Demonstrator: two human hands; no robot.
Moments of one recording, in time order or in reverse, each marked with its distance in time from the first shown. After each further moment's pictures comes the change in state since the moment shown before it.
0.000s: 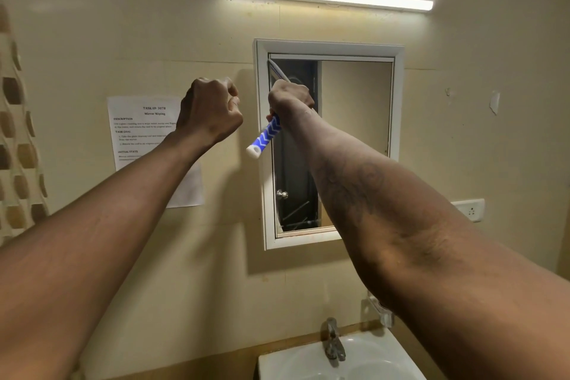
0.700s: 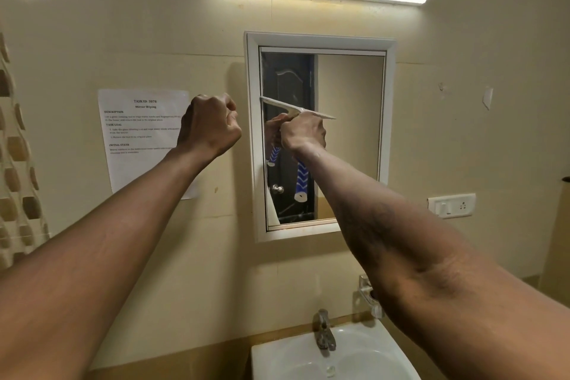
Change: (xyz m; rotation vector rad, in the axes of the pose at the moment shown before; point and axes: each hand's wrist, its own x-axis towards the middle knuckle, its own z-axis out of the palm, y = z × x) left_hand -0.032 0.012 0.023 -0.003 -0.030 -0.047; right_hand -0.003 0.085 -0.040 -0.497 0.264 -0.194
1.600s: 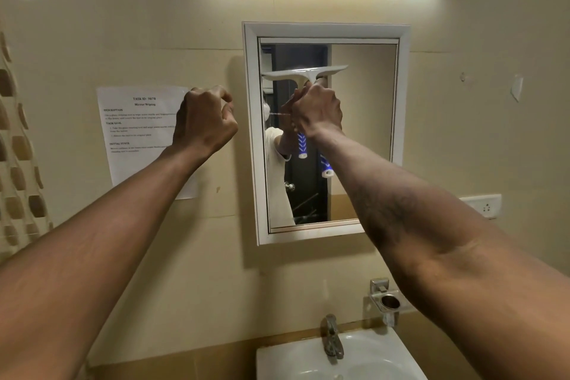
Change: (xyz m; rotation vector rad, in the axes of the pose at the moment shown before) left_hand 0.008 0.000 0.016 0.029 0.047 -0.020; right_hand 0.066 0.014 -0.001 -0.092 0.136 -0.300
